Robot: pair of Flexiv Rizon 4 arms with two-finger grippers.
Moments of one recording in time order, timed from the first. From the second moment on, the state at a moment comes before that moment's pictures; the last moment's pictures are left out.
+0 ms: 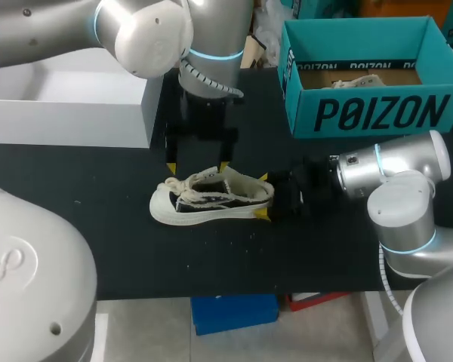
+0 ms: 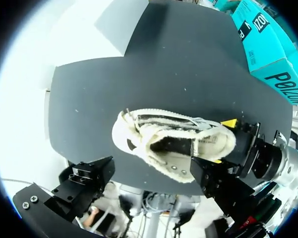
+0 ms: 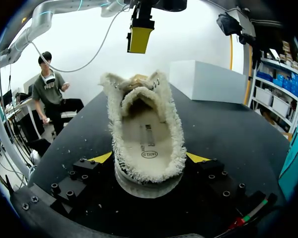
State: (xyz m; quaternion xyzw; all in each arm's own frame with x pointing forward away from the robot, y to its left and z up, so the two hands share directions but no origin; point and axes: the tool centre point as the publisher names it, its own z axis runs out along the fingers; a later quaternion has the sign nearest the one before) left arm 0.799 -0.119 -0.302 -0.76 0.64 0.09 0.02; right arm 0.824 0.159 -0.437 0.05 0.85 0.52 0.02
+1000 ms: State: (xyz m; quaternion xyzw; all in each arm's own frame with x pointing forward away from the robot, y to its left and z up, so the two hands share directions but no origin) left arm 0.796 -0.151 -0.335 -0.65 0.74 0.09 0.12; right arm 0.824 0.159 -0.437 0.05 0.85 0.52 0.02
